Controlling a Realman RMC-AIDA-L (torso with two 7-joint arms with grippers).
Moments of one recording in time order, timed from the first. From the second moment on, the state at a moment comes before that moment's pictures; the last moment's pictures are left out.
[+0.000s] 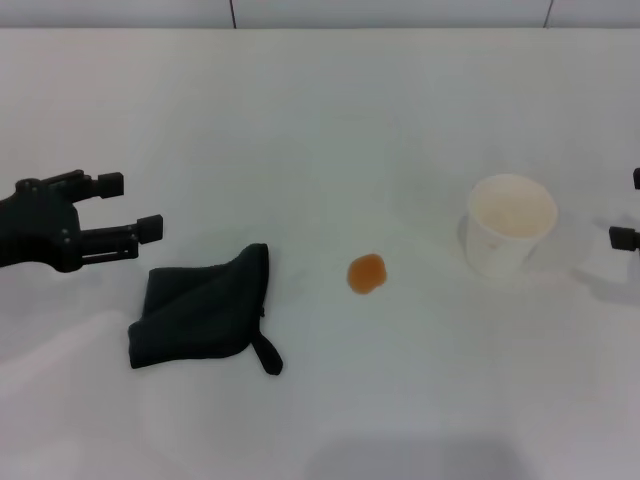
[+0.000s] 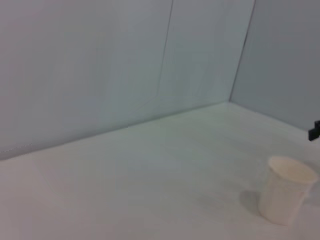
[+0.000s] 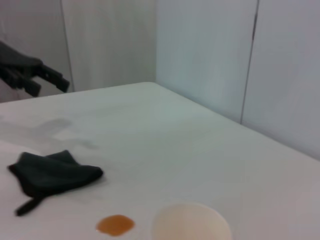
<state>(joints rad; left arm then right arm) -0.35 -2.06 0.69 0.96 1.97 1.63 -1.56 0.24 1.89 -0.91 -0.98 -1.75 -1.53 1.37</state>
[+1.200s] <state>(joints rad) -0.68 -1.98 0.70 0.98 2.66 1.76 -1.89 0.61 1.96 -0.95 -1.26 -2.19 -1.79 1.81</state>
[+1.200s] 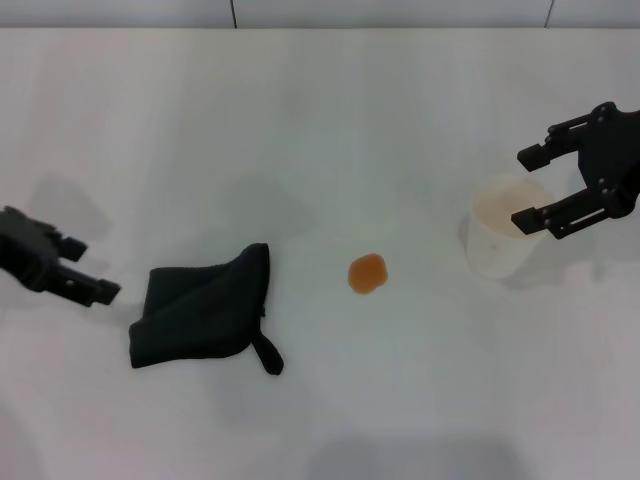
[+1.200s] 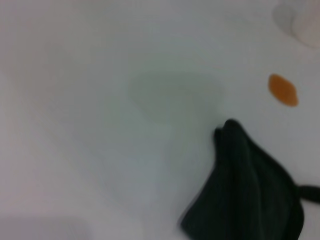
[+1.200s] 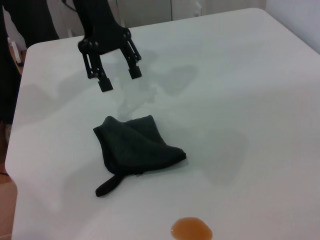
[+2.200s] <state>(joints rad) -0.74 -2.08 0.94 0.94 2.70 1.64 -2.01 0.60 1.99 -0.96 -1.23 -2.19 -1.78 1.78</state>
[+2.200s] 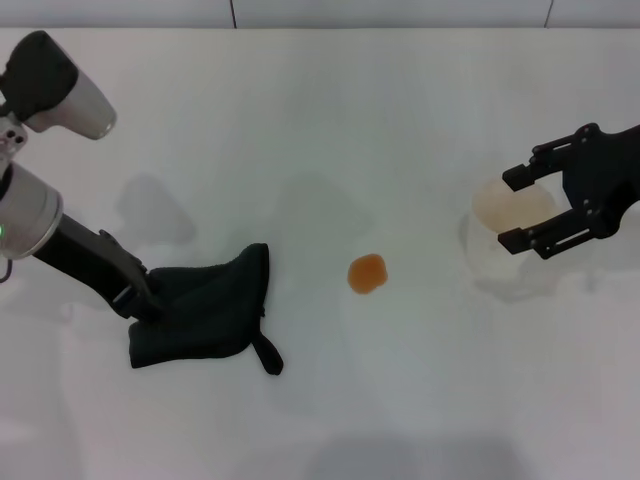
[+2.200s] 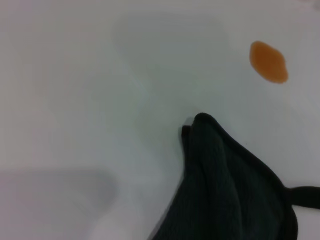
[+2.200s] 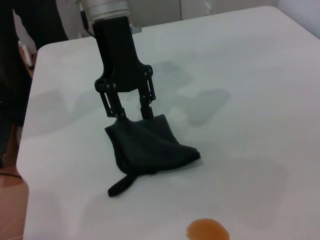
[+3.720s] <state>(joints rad) -0.77 -2.08 1.09 0.92 2.67 1.60 -2.13 0.59 2.01 -1.00 -1.23 -2.19 -1.77 1.79</state>
